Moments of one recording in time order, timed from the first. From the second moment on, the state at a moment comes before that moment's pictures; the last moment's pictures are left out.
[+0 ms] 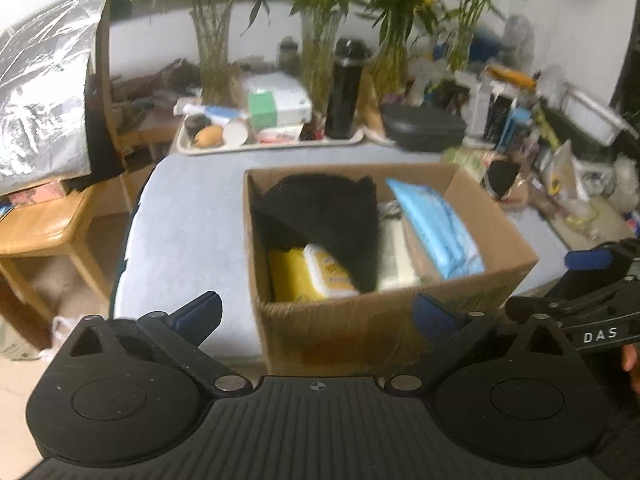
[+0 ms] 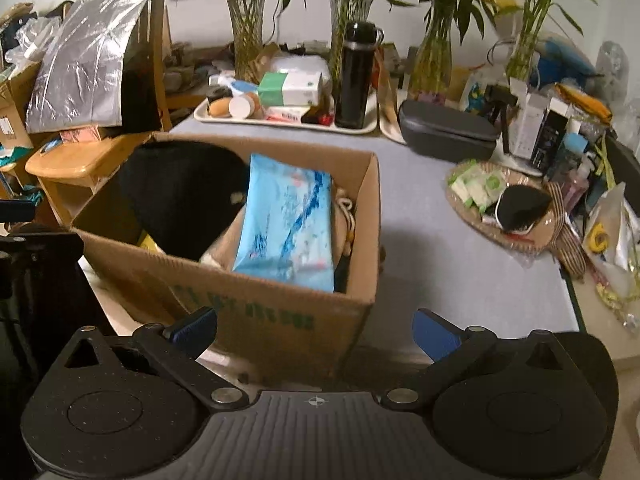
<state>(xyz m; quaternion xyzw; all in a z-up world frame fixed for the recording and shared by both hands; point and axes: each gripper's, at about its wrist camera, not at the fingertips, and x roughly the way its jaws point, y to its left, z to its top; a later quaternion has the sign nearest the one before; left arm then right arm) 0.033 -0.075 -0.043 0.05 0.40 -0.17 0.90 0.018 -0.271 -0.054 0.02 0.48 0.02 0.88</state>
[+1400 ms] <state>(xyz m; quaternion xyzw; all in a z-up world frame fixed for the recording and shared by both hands) 0.029 -0.069 -0.041 0.06 0.43 -0.10 0.90 0.016 -0.245 -0.033 -0.02 0.49 0.00 0.87</state>
